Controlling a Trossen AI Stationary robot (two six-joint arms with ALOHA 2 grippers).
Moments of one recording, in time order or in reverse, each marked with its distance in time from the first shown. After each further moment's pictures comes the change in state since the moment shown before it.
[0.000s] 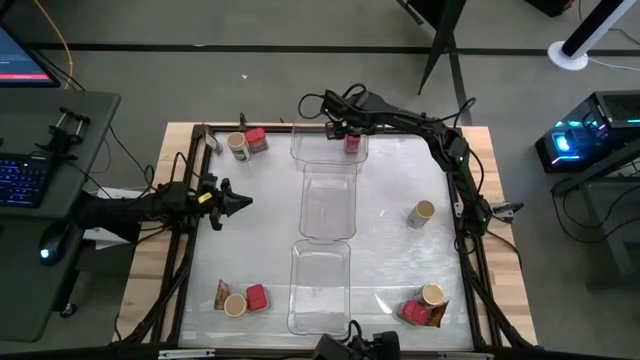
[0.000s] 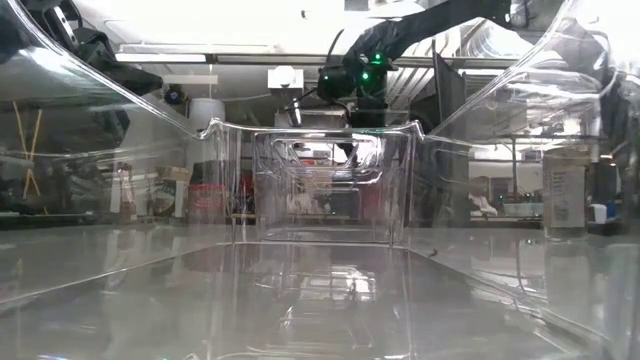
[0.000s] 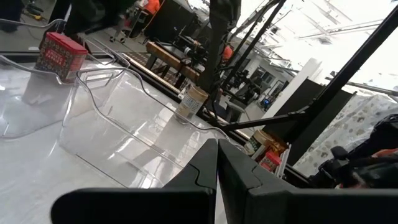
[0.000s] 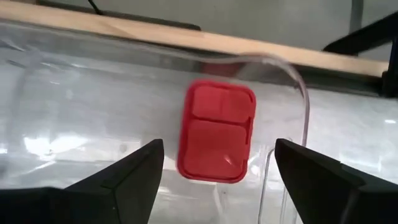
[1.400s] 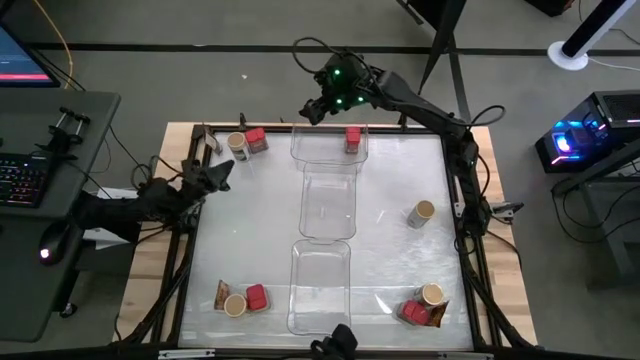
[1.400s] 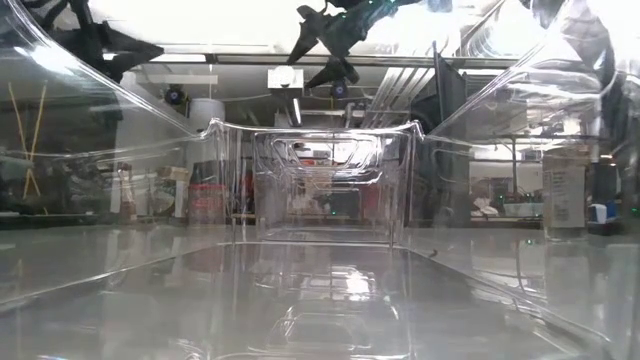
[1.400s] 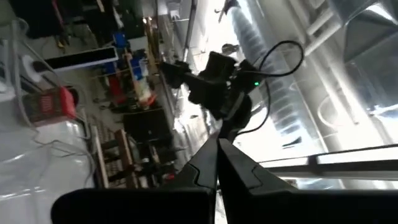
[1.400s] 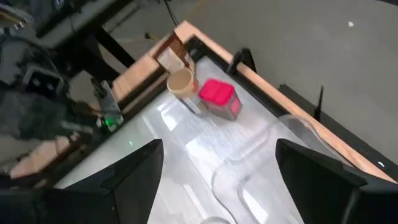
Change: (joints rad) left arm 0.001 0.000 0.000 0.376 -0.450 -0.615; right arm 0.033 -0.098 0.274 0.310 -0.523 -0.505
